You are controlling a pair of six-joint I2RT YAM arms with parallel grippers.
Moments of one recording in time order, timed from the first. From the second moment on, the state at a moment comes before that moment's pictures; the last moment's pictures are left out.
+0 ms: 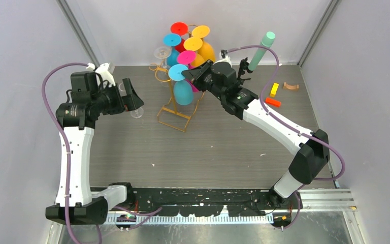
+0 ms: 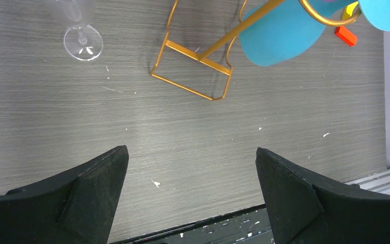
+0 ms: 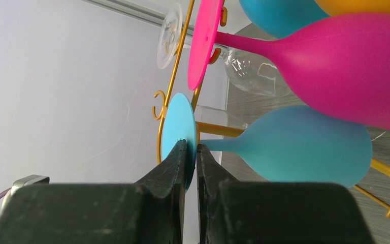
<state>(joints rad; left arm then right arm) 0.02 1.14 1.54 -1.08 0.34 -0.22 0.72 1.60 1.49 -0.04 0.14 1.14</state>
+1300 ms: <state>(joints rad) 0.02 1.12 1.51 -1.04 0.34 -0.24 0.72 1.55 1.48 -0.10 0.20 1.14</state>
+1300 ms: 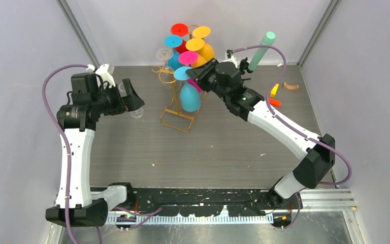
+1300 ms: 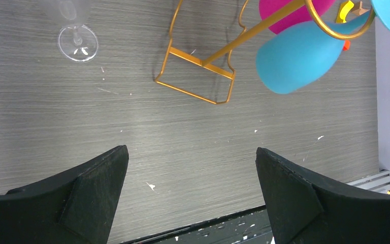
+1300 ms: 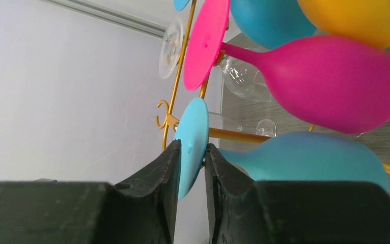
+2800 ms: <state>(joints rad) 0.02 1.12 1.50 -1.03 0.37 -0.25 0.72 1.41 1.44 -0.19 0.25 1.19</state>
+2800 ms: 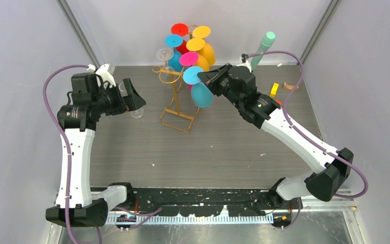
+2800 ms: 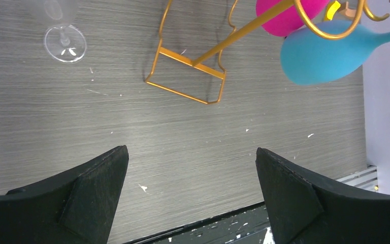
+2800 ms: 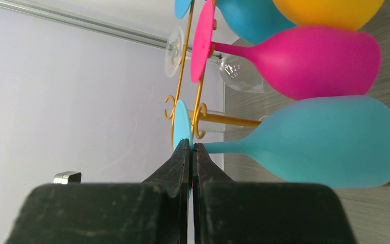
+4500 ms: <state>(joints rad) -0.14 0.98 0.70 0.47 0.78 -1.56 0.72 1.36 0.59 1.23 0.05 2.09</state>
